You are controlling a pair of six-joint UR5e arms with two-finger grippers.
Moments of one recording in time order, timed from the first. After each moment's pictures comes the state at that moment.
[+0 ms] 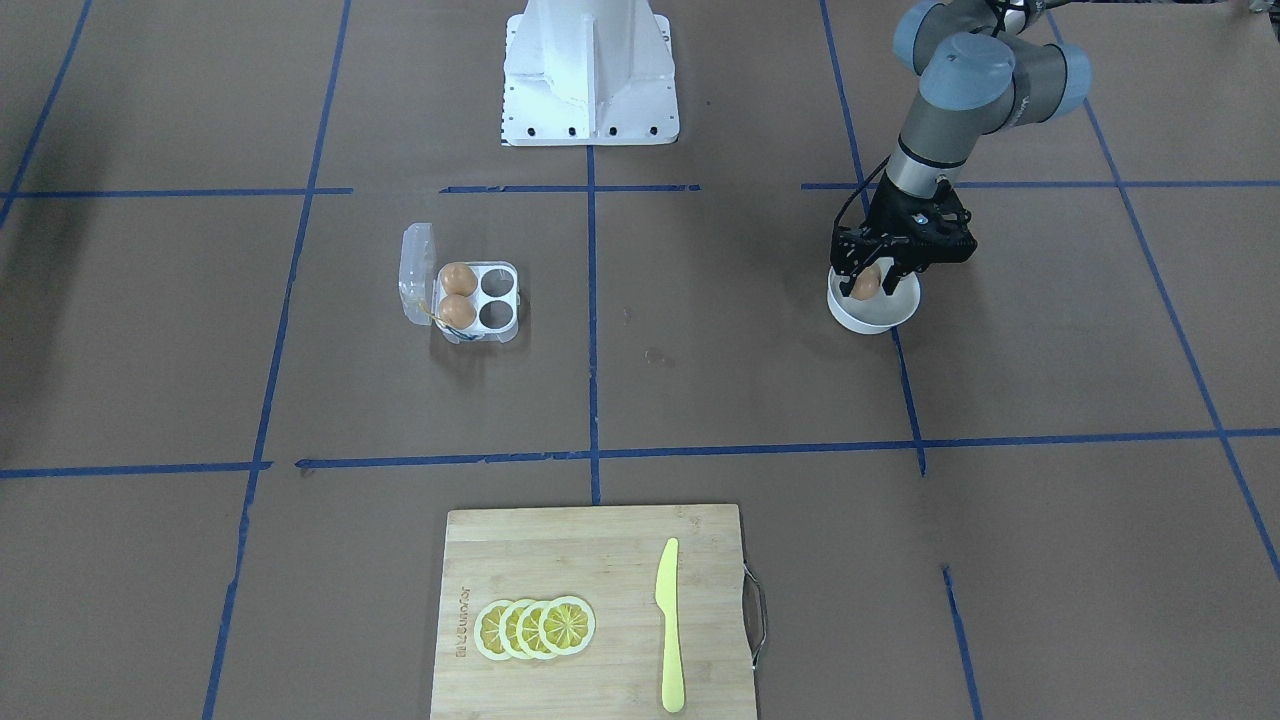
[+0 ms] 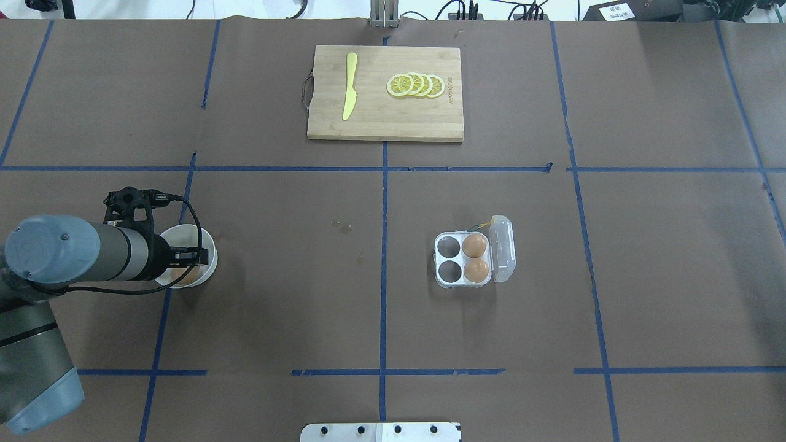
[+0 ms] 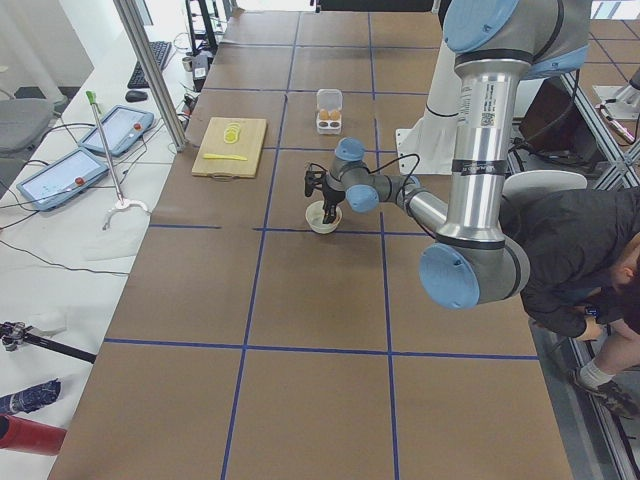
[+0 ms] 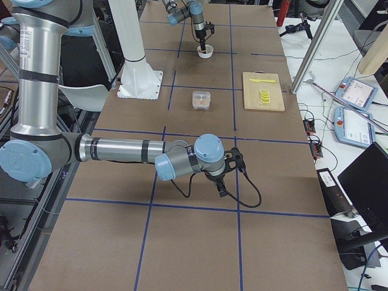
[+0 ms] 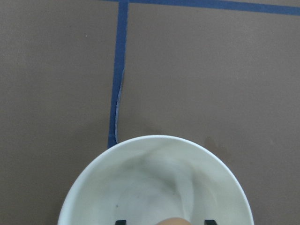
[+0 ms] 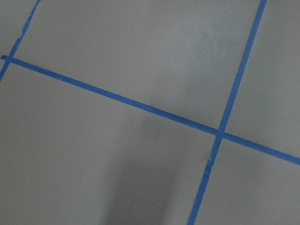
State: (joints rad) left arm -0.53 -1.63 -1.88 -2.06 -1.73 -1.25; right arm 1.52 -1.70 1.68 -1.20 2.45 -0.05
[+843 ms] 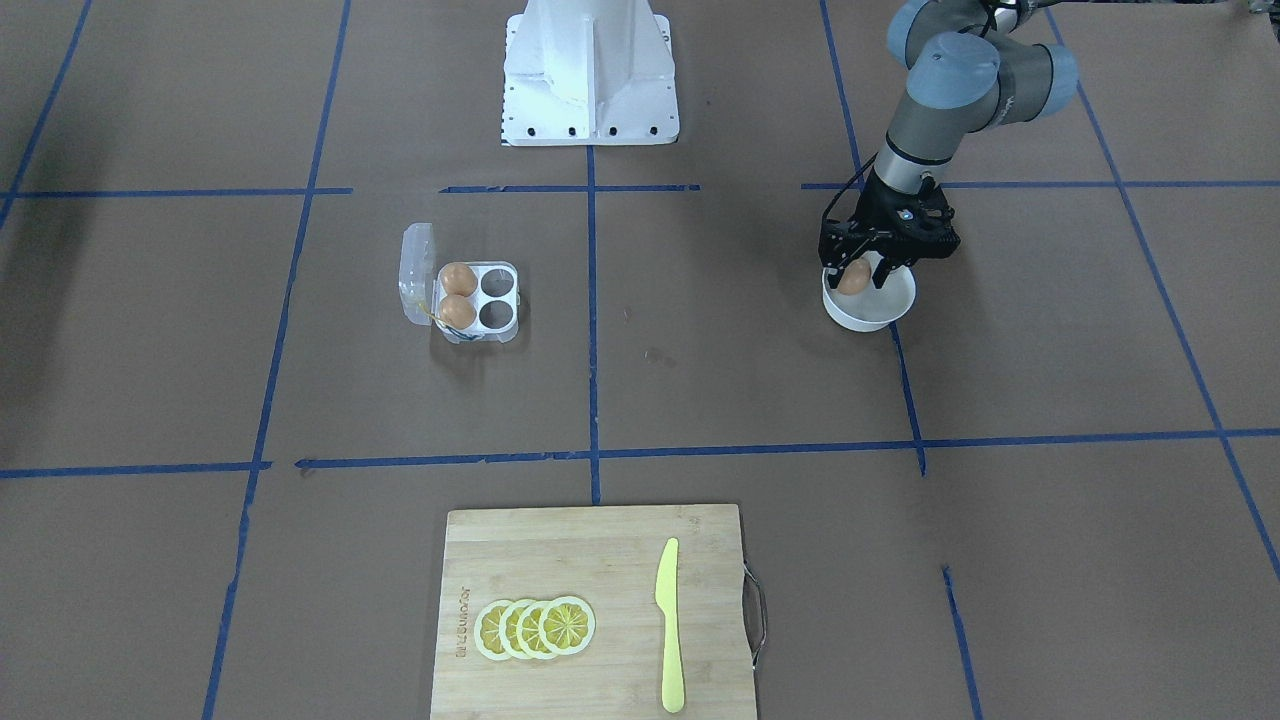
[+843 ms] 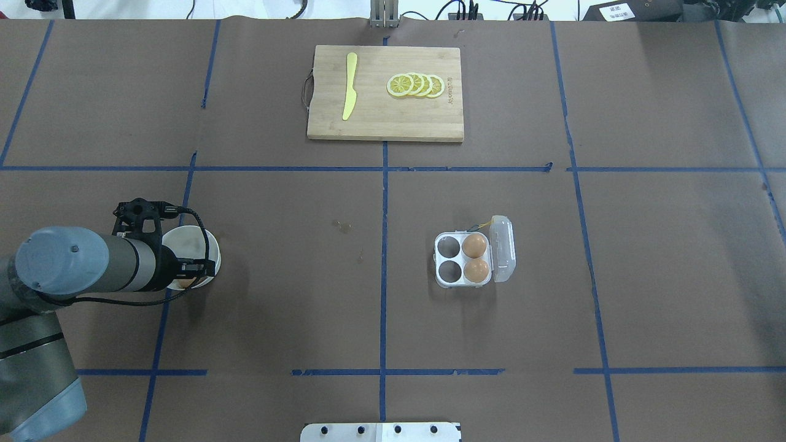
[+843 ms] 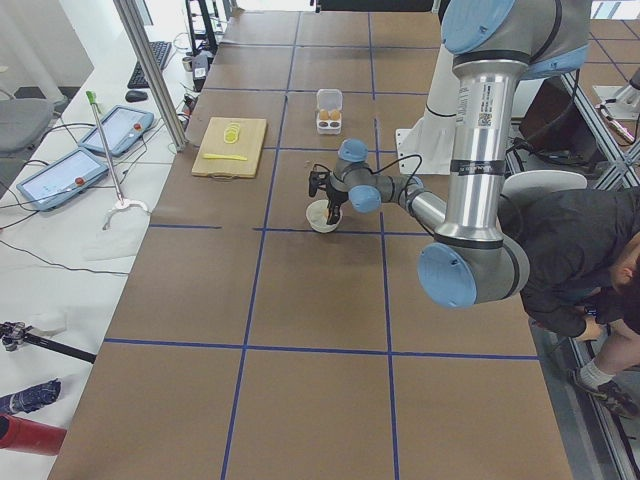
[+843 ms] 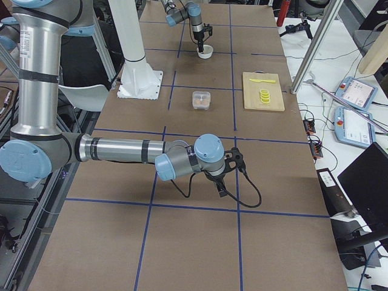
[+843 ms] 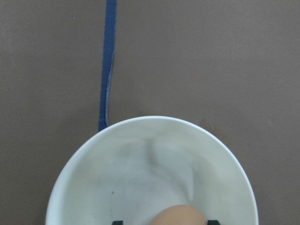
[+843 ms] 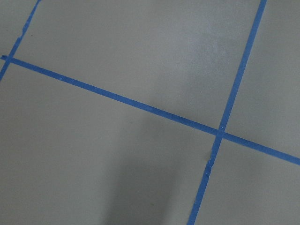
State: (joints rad) left arm -0.50 -1.63 -1.88 -2.06 -1.73 -1.25; right arm 1.52 -1.70 1.68 -1.20 2.45 -0.05
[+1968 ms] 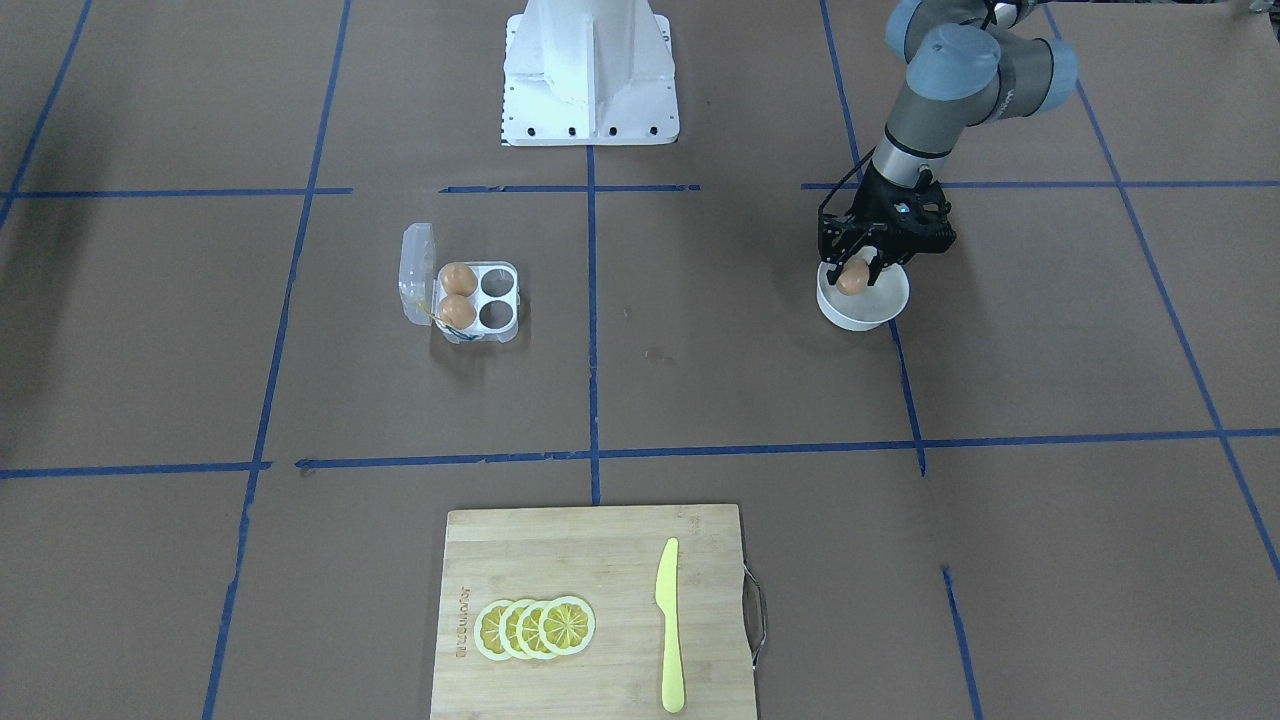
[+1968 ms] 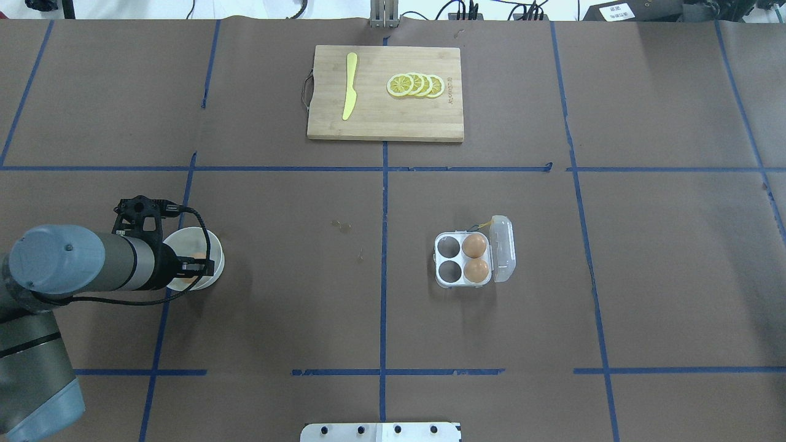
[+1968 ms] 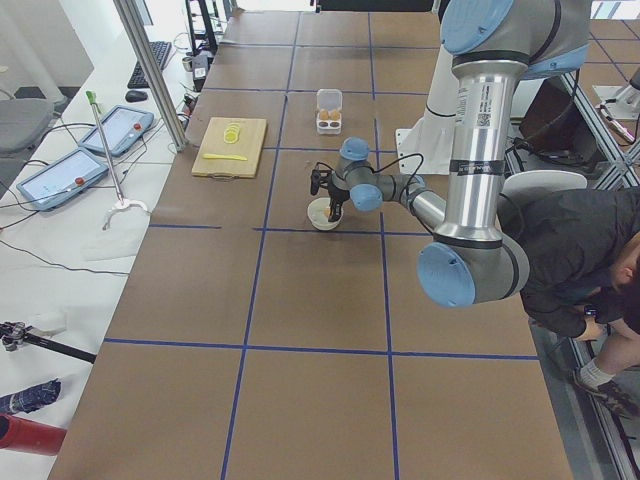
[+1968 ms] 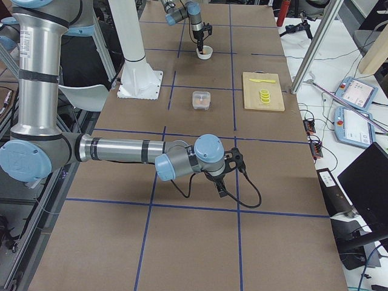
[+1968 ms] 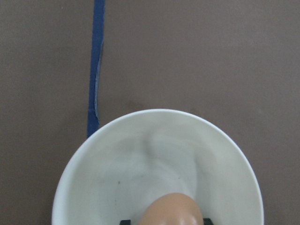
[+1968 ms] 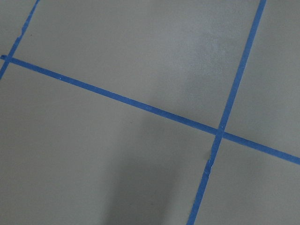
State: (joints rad) left arm -0.51 -1.63 -1.91 -2.06 -1.73 -1.19; right arm 1.52 -1.70 1.68 -1.20 2.45 -0.05
